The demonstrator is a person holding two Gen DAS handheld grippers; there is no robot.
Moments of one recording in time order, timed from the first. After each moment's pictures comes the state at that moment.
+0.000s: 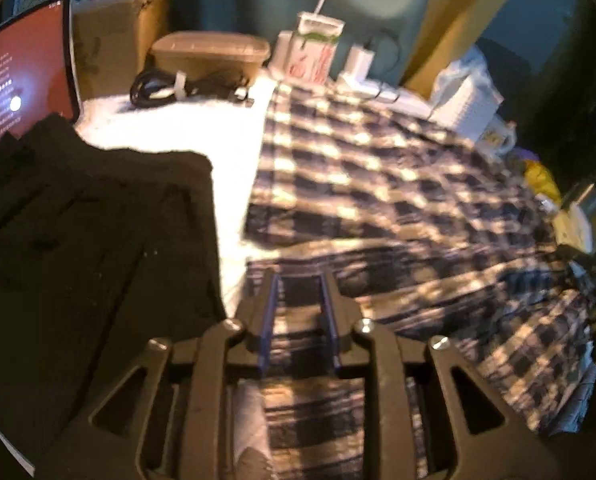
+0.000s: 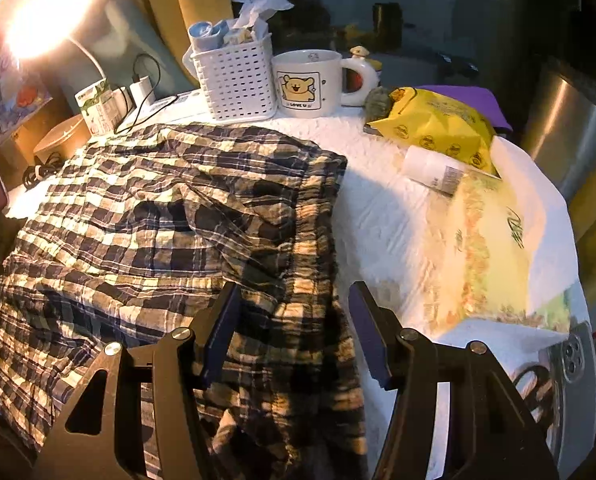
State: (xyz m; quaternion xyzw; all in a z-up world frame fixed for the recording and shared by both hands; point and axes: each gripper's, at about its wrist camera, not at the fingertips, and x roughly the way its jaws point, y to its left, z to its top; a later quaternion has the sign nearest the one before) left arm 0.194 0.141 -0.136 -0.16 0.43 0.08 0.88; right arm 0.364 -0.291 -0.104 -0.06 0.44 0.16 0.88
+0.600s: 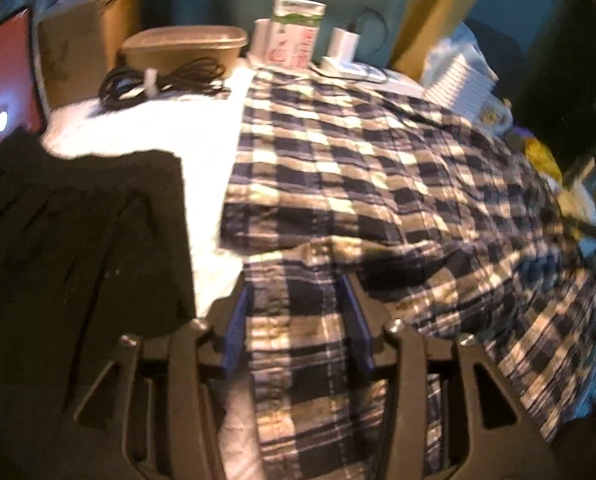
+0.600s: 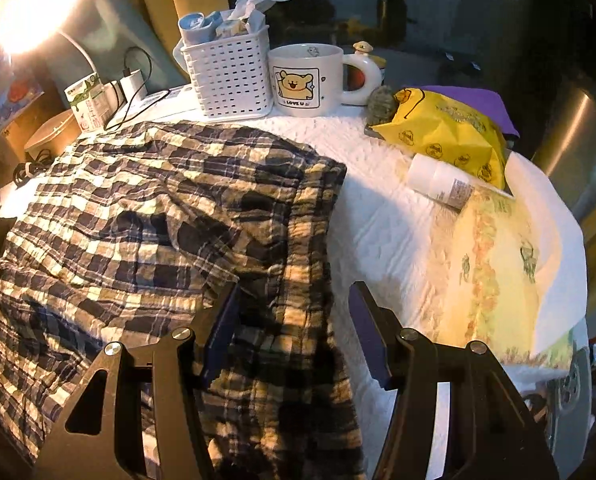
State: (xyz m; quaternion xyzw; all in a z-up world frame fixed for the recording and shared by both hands) left arm 0.212 0.129 -0.147 -0.12 0.44 0.05 0.89; right arm 0.391 -0.287 -0.106 -0.08 0.45 0.16 0.88
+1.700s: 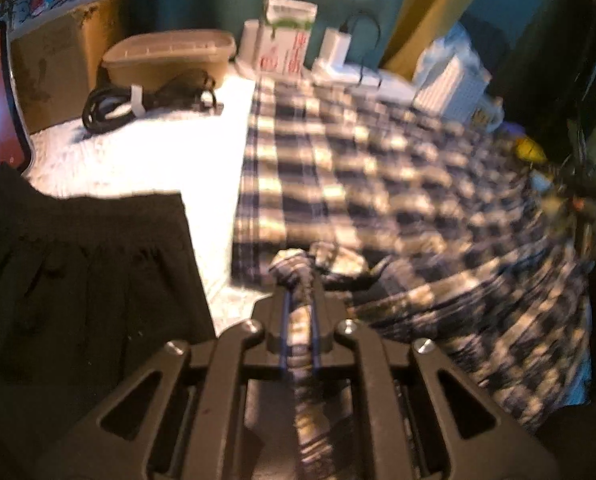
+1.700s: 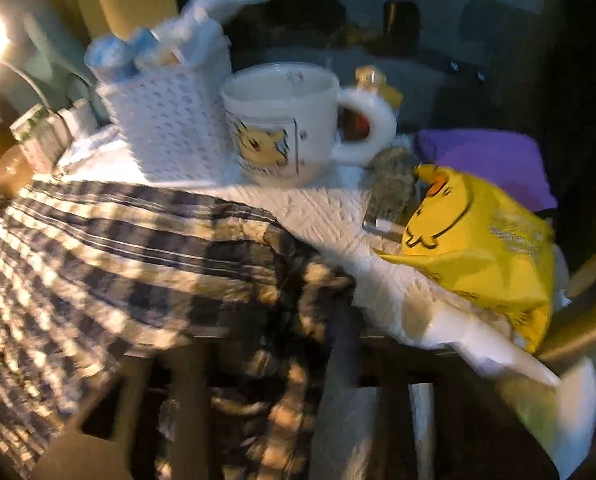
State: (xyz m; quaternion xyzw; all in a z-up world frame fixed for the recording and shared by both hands) left arm 0.228 0.162 -0.126 -0.14 0.44 0.01 0.89; right arm 0.494 -0.261 -0.096 -0.09 0.43 0.16 0.89
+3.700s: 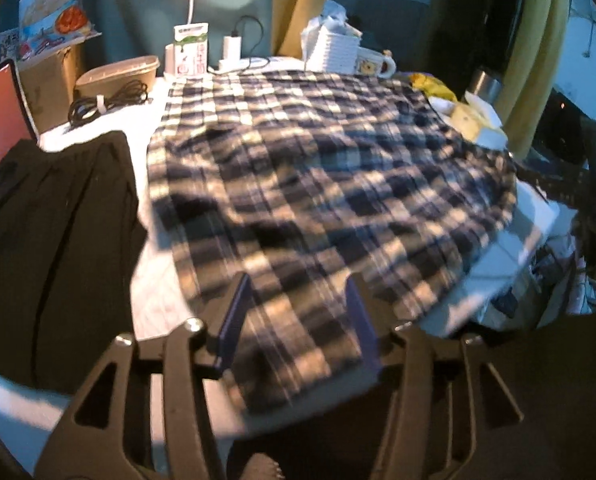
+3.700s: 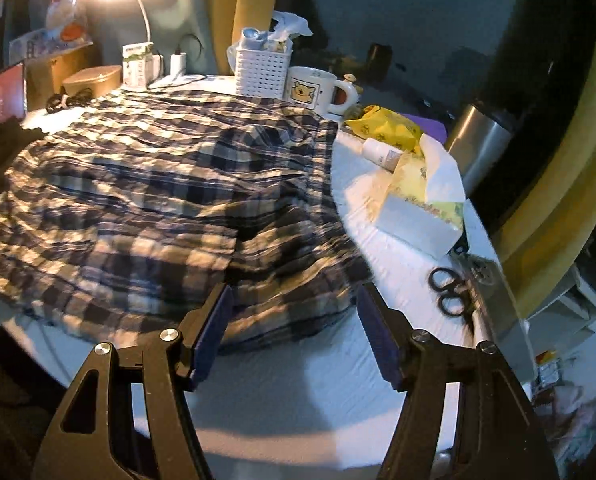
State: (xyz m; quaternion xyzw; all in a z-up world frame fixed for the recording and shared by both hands) left arm 0.072 0.054 -0.121 -0.06 0.42 -0.07 0.90; right arm 0.196 -0.301 -0.071 -0.16 0.39 0.13 0.90
